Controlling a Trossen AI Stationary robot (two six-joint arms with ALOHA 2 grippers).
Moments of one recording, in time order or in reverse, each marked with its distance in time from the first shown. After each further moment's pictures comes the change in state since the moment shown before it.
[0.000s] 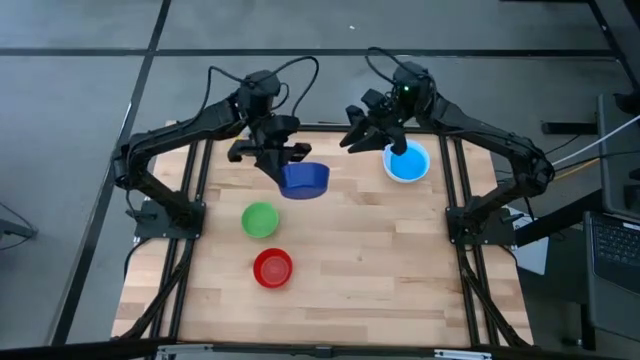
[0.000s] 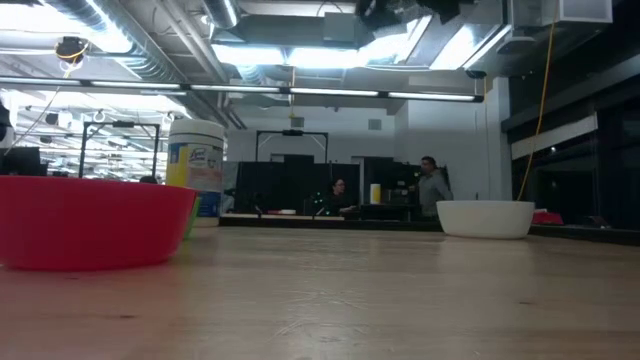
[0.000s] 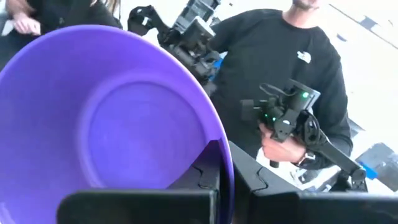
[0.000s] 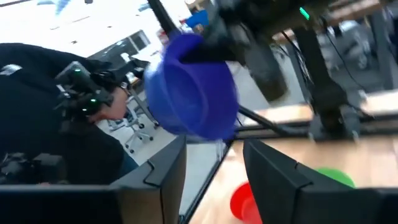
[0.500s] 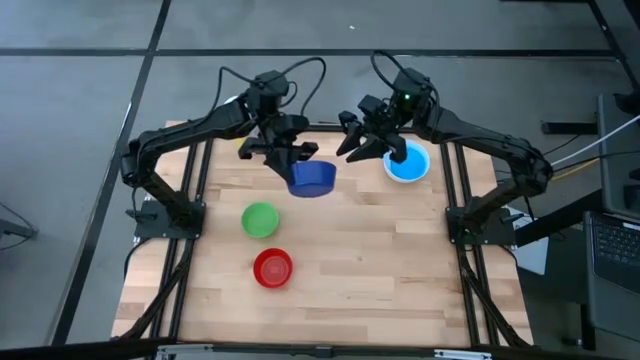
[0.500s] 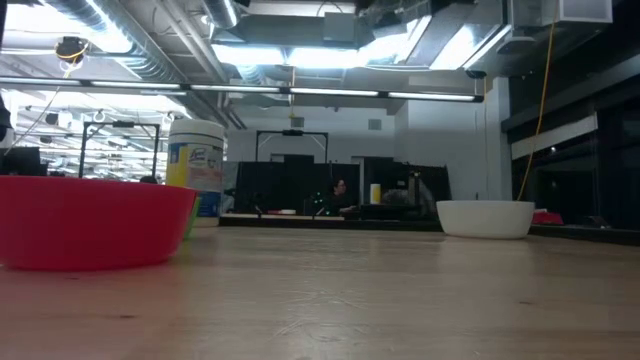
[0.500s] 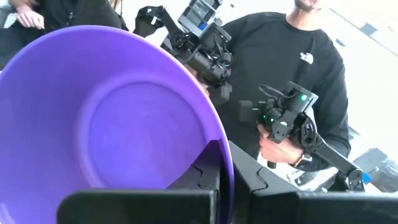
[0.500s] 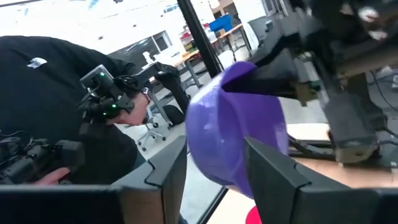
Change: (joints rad) left arm 0.007 0.057 -0.002 0.073 0.016 -0.039; right arm 0.075 0.012 0.000 0.143 0.001 0.070
